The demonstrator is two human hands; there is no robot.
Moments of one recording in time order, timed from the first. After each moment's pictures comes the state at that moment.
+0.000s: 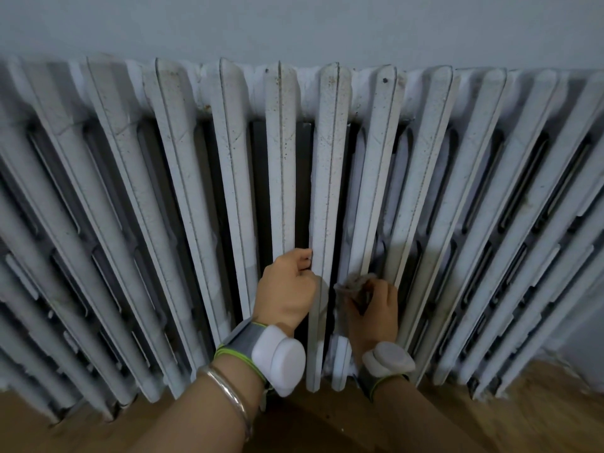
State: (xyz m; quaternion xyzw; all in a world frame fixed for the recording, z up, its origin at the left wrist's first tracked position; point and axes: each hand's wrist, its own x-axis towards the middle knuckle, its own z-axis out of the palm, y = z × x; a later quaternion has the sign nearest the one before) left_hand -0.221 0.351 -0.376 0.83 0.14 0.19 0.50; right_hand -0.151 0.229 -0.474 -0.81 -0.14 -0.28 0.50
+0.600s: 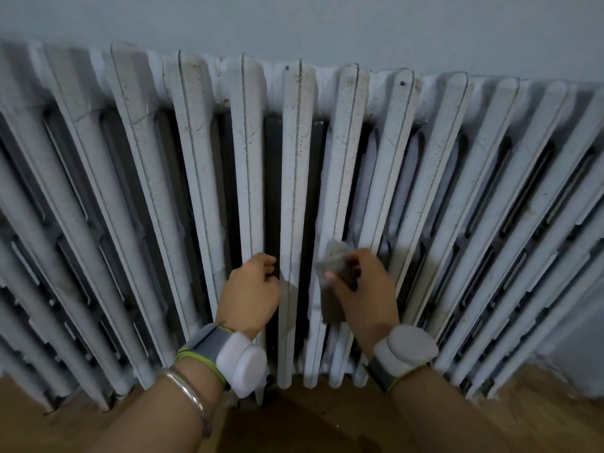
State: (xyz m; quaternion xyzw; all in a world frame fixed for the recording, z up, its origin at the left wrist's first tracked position) left_hand -0.249 0.395 -0.386 0.86 0.19 0.22 0.41; right_hand -0.178 0.235 -0.401 -0.83 -0.25 -0.16 0.46
